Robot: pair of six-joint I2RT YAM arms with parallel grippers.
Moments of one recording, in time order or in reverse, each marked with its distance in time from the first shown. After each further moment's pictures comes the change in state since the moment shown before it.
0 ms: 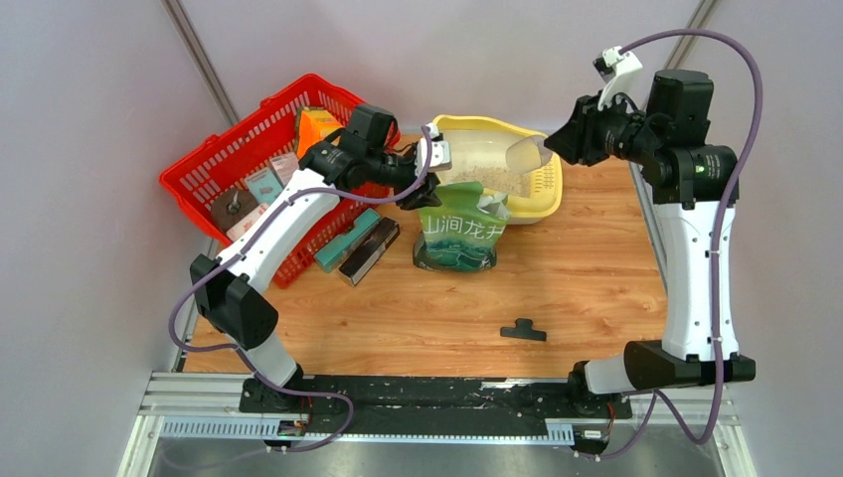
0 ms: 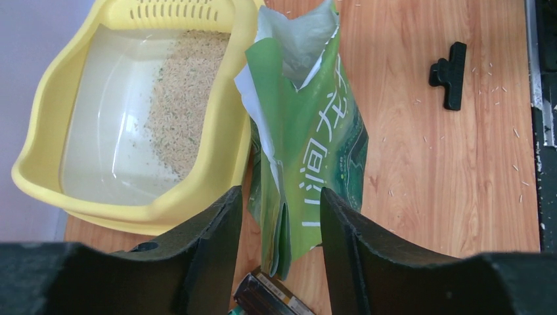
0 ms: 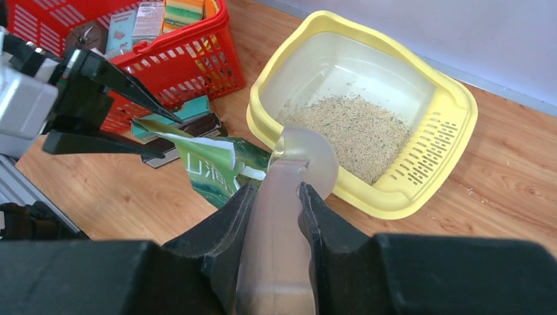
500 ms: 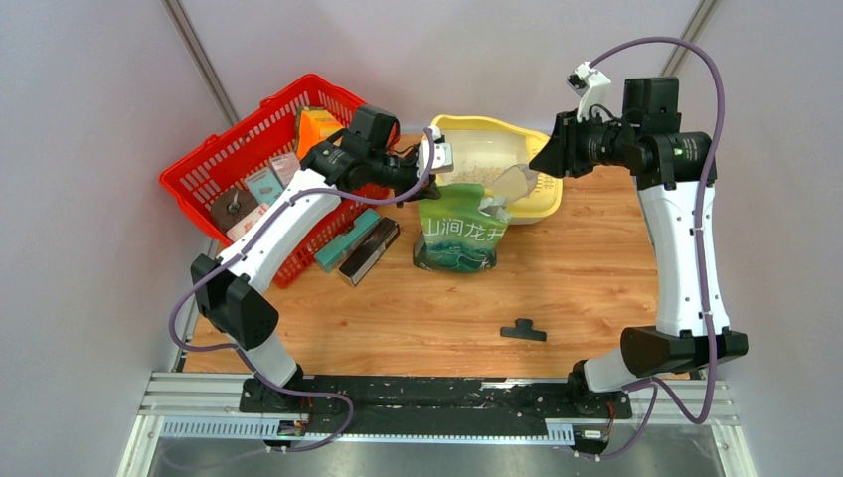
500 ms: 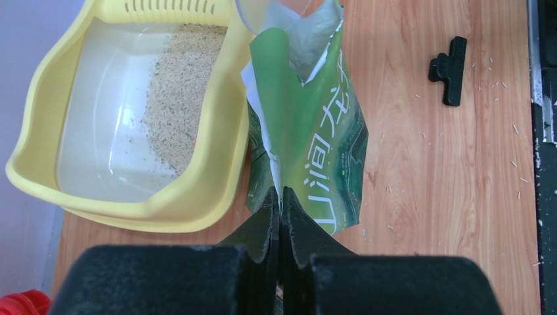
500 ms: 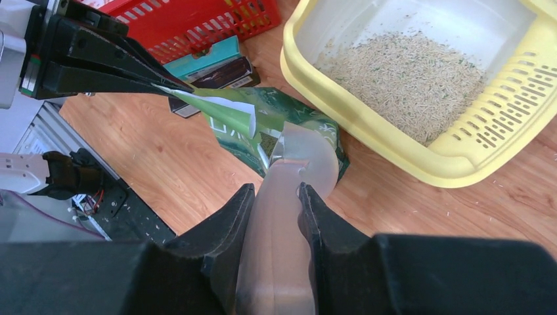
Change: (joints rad) left arm -0.018 0.013 0.009 -0.023 -0.029 0.008; right arm 0.036 0.078 -0.002 -0.158 -0.070 -0.025
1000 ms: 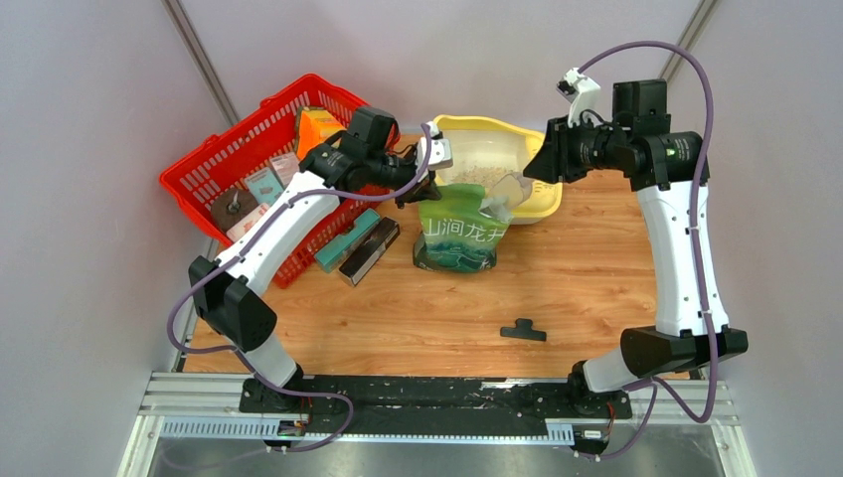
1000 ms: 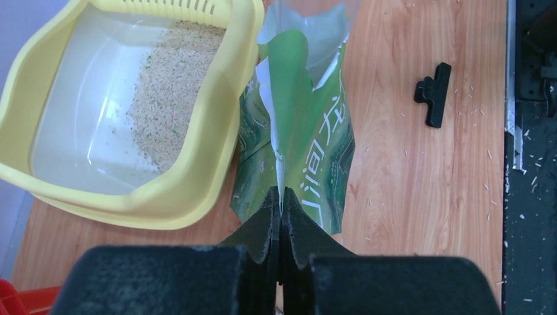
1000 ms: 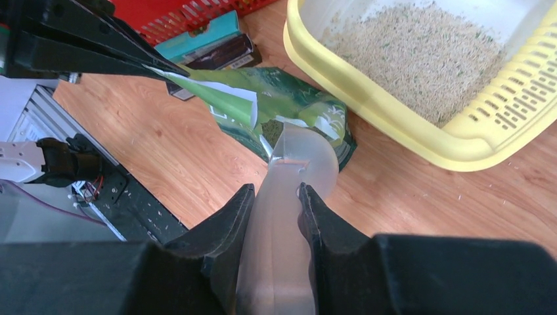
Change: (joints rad) left arm 0.000 -0.021 -0.033 0.048 0.000 -0.118; right arm 0.054 0.000 -0.018 -0.035 0.046 0.006
